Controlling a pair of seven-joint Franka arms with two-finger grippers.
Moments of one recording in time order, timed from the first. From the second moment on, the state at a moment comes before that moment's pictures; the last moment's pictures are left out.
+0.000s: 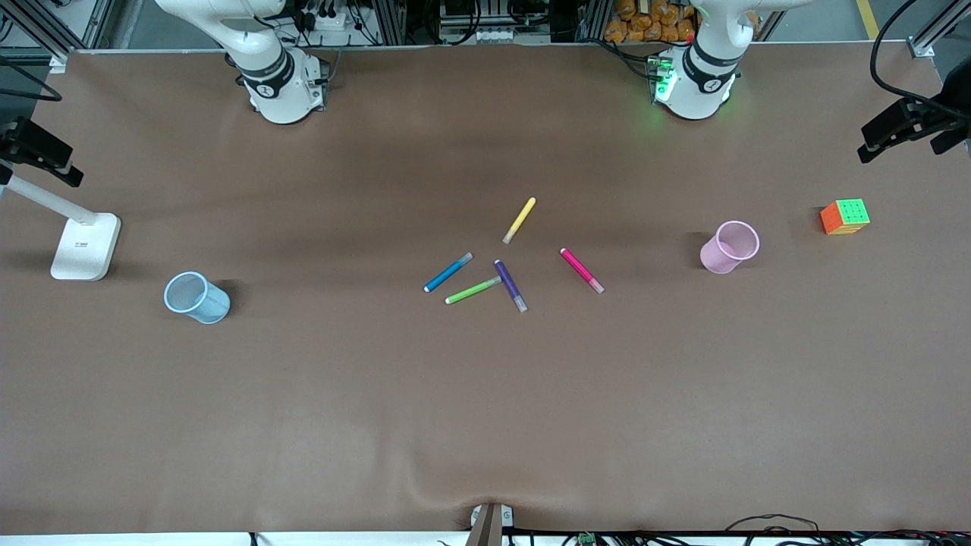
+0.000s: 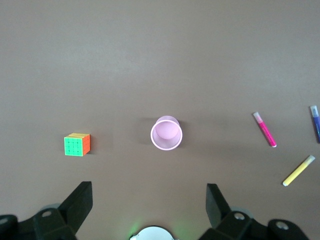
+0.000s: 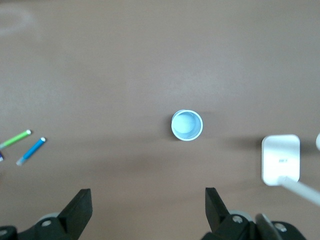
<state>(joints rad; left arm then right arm) 0.00 -0.13 -0.03 -1.61 0.06 1.48 -0.12 -0.02 -0.05 -0.05 -1.49 0.02 1.49 -0.06</state>
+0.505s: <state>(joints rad) 0.00 -0.13 -0.03 -1.61 0.06 1.45 -0.12 -0.02 -0.04 -0.05 -1.49 0.02 1.49 -0.09</state>
